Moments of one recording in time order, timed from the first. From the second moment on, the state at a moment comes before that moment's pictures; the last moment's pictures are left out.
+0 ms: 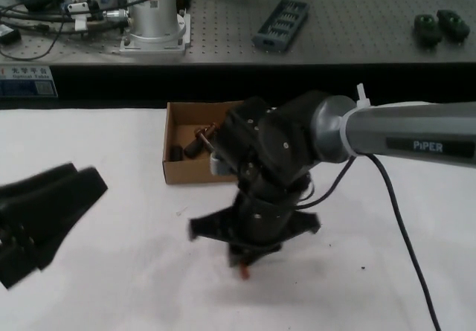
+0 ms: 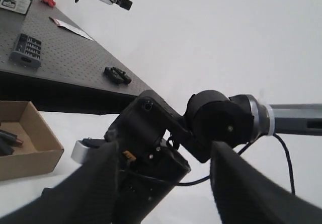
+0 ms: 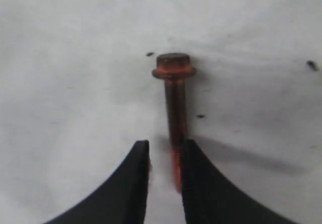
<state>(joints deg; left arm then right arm) -11.4 38.4 -9.6 -29.3 34.7 -36.0 50.2 115.1 -80.2 43.3 -7.7 37.3</state>
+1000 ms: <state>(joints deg) -11.4 39.3 -14.5 -12.5 25.6 -30.9 36.8 113.7 -81.2 41.2 -6.6 -20.1</state>
